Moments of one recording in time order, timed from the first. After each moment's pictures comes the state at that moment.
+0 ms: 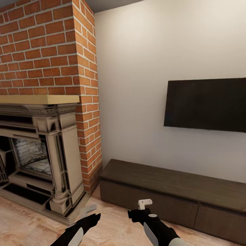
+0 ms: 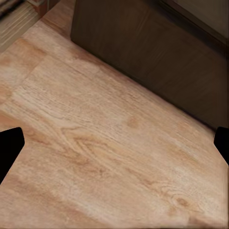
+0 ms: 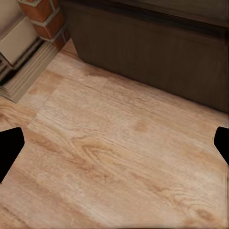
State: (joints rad) left arm -0.46 -0.04 -0.10 -0.40 0.43 0.09 0.00; right arm -0.54 0.16 0.29 -0.37 -0.21 0.12 -0.02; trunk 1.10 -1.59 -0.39
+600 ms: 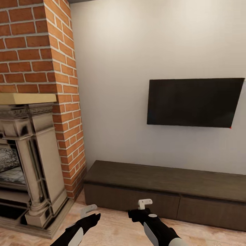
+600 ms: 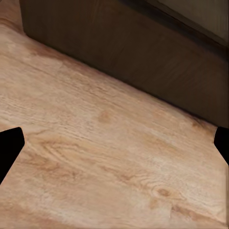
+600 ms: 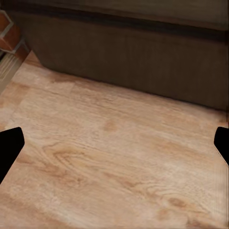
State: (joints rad) left arm -0.46 -0.04 -0.10 -0.40 0.43 0.09 0.00; right arm -0.54 0.16 0.29 -0.37 -0.21 0.11 -0.02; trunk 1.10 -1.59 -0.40
